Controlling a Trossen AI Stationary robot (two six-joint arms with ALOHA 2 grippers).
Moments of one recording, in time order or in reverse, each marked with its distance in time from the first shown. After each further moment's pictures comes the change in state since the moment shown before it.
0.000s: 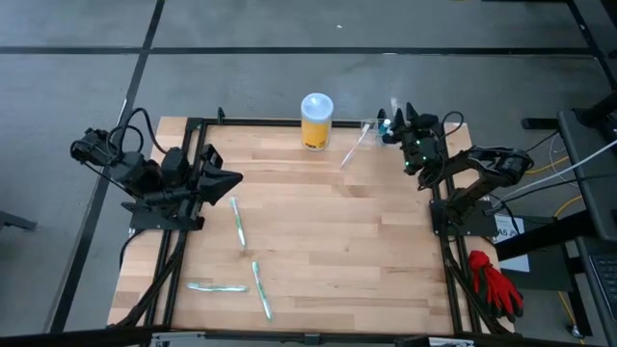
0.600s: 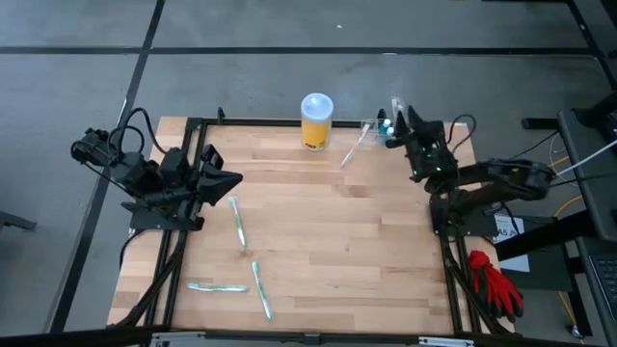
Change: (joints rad) left arm 0.000 0.011 0.000 0.028 0.010 -0.001; right arm 0.141 -0.218 -0.062 0.000 -0.024 -0.218
